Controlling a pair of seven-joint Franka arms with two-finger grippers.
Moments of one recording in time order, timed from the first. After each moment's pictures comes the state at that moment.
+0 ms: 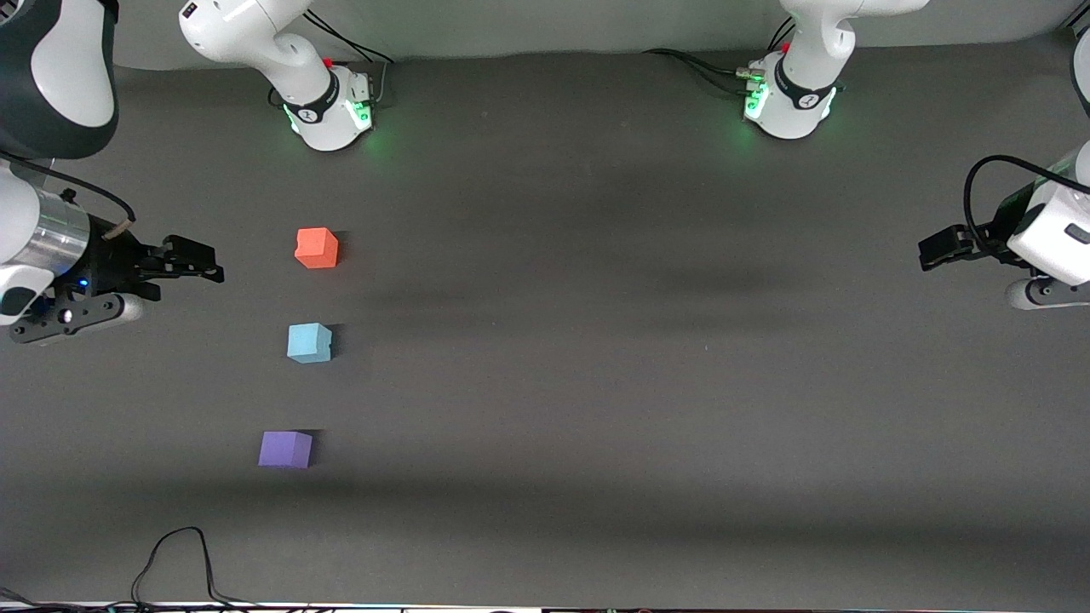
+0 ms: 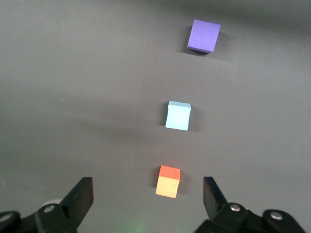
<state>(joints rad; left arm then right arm) -0.04 0.06 0.01 -1.60 0.05 1.57 -0.11 0.78 0.19 -0.83 -1.52 0.22 1.53 -0.24</state>
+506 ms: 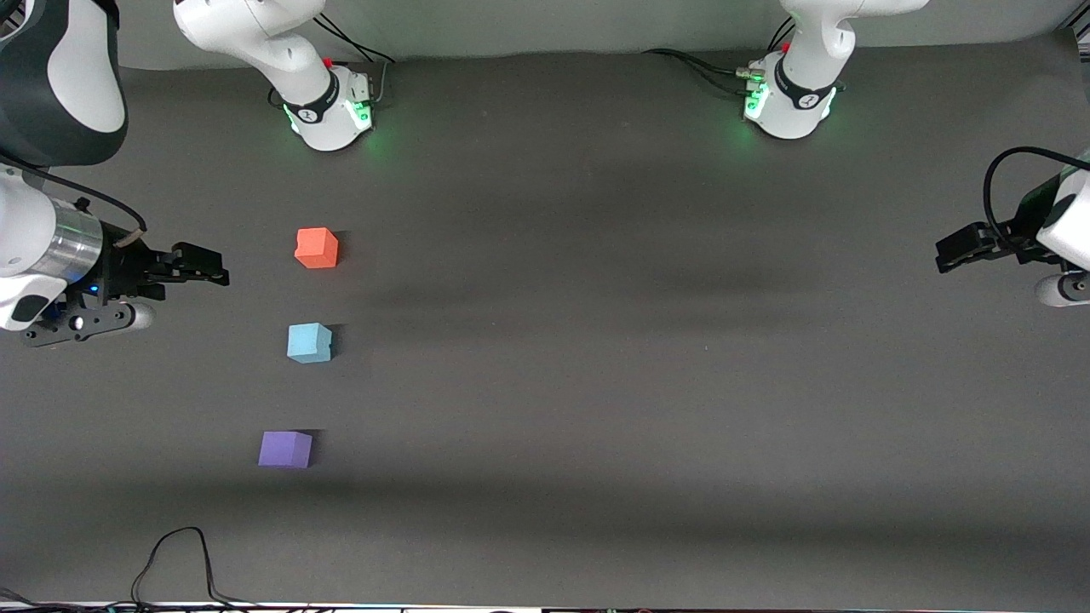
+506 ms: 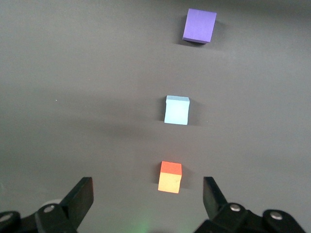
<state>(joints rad) -0.03 0.06 0.02 -1.57 0.04 1.57 -0.12 0.32 0.16 -0.28 -1.52 0.11 1.52 -0.11</state>
